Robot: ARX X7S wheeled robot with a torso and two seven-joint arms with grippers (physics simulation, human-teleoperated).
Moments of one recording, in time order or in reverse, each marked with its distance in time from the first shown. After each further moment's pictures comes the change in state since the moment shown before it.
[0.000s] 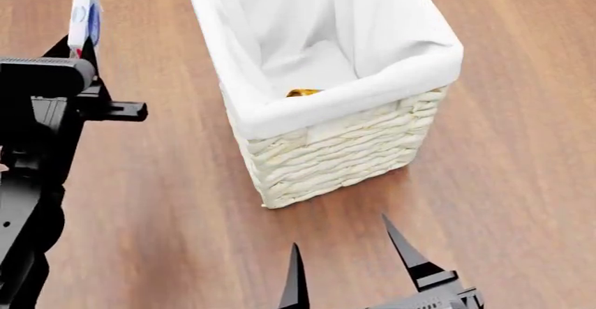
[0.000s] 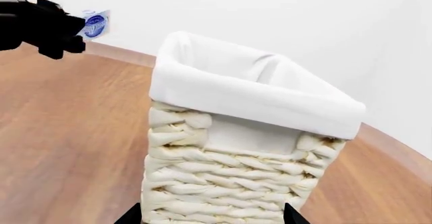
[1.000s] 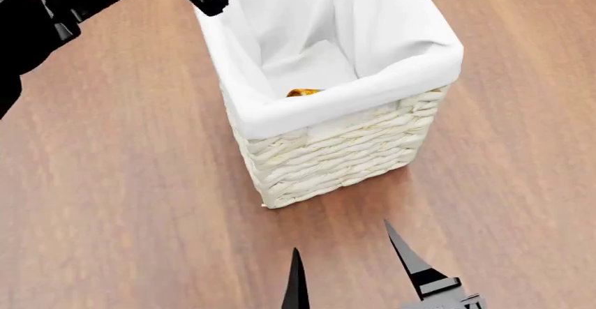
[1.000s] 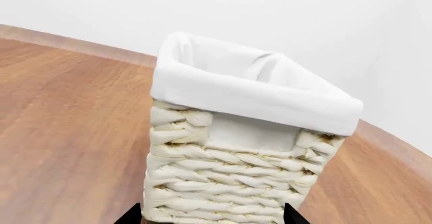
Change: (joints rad) left arm -0.549 0.033 0.199 0.054 -0.218 -0.468 0.573; right arm -0.022 0.010 0.005 -0.018 -0.003 -0.007 0.007
